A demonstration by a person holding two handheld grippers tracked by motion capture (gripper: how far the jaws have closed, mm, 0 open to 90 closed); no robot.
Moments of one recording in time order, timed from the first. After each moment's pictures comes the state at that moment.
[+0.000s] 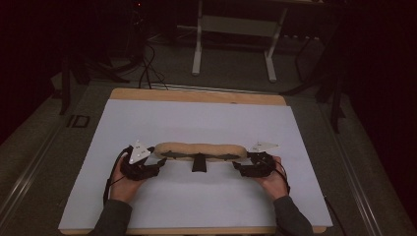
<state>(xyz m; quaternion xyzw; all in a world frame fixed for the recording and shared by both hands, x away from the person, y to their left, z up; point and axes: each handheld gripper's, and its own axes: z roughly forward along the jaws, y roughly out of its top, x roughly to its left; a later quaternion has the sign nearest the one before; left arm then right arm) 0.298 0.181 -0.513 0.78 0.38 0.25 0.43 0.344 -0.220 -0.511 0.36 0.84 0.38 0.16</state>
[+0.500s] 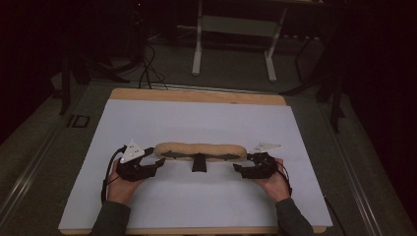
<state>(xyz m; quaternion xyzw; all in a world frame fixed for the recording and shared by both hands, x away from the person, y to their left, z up) 0.292 0.191 -0.505 0.77 0.38 0.21 0.47 0.337 -0.223 -0.505 0.38 0.83 0.38 0.13</state>
